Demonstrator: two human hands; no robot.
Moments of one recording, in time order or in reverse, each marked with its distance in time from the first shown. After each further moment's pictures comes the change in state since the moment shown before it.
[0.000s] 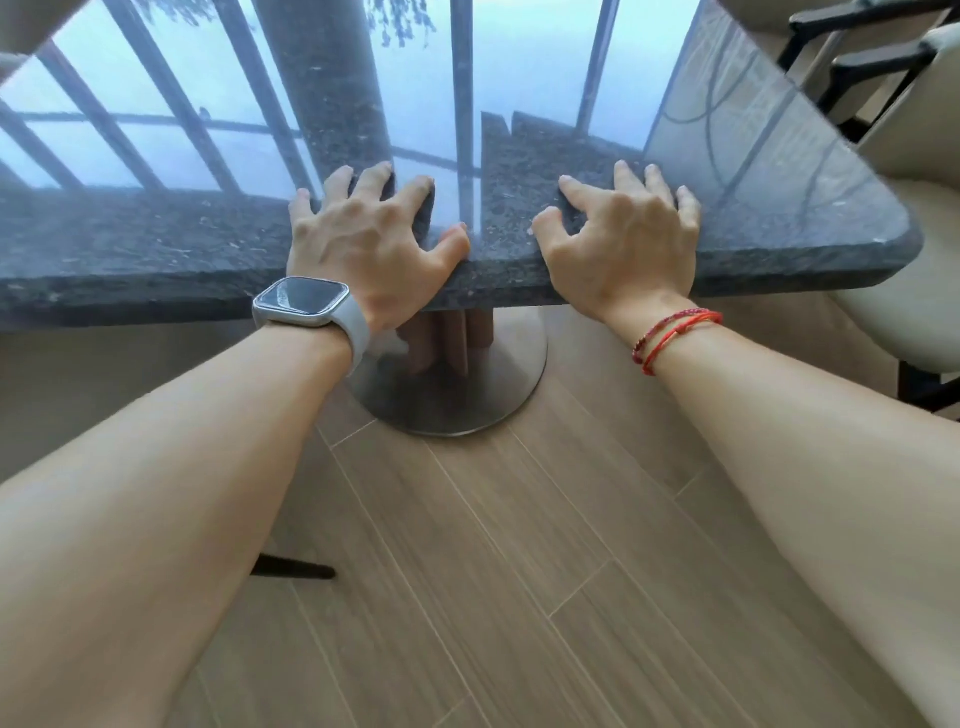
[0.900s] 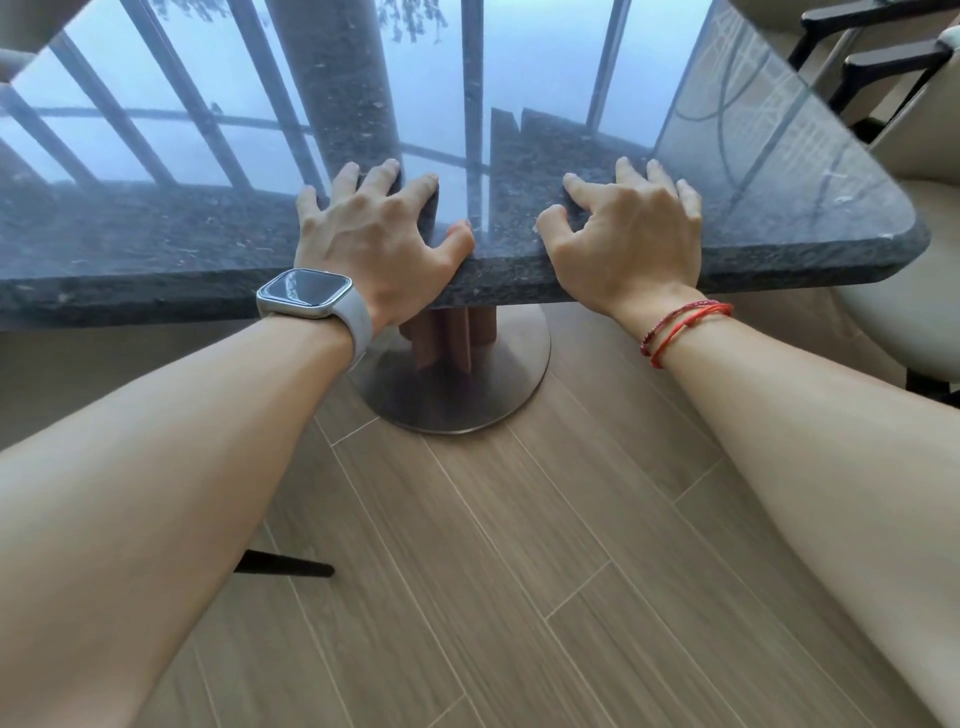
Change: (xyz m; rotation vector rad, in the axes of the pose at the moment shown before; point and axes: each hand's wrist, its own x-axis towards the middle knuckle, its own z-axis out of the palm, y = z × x) left_hand 0.007 0.012 0.000 -0.031 0.003 -0.023; right_hand 0.012 0.012 -0.002 0.022 -0.013 -0.046
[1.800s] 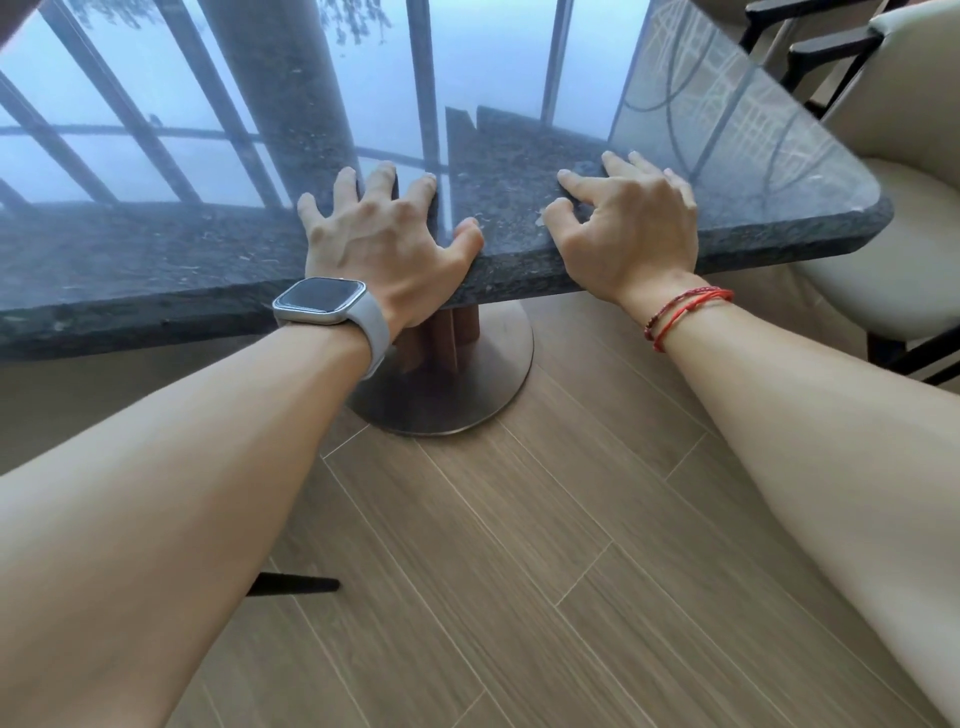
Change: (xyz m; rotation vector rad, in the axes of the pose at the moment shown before) left_hand 0.000 -0.003 0.001 0.022 -0.006 0.037; right_hand -0.002 -0.004 0.002 0.066 0.033 0.032
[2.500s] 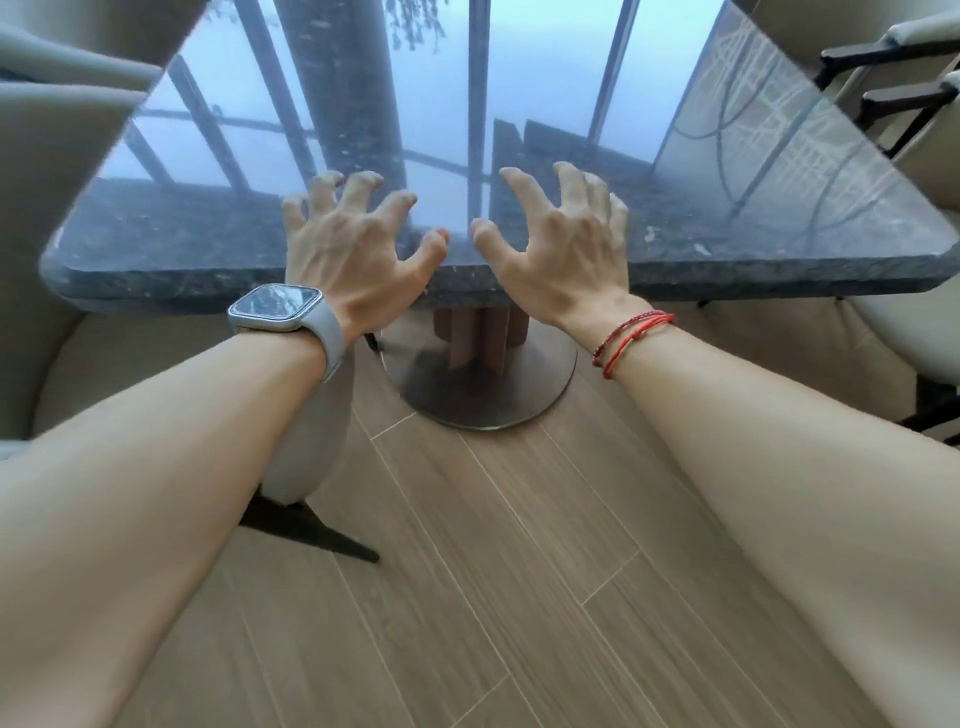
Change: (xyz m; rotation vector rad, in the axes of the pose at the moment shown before) left_hand -0.035 -0.130 -0.039 -0.039 0.071 0.004; right_hand -0.034 -0.146 0.011 0.021 -0.085 -0.165
